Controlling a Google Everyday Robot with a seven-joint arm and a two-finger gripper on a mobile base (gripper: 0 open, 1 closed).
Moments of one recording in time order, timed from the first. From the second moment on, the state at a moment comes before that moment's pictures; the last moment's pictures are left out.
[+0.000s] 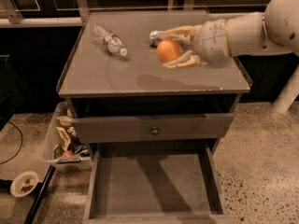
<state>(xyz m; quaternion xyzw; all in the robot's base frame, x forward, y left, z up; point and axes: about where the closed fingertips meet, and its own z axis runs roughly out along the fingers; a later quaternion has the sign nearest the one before) 0.599 -0.079 0.945 -0.73 0.43 0.07 0.54</state>
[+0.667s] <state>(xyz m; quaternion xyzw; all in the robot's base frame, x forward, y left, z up) 0.658 -0.050 0.948 -0.72 0.43 0.12 0.53</state>
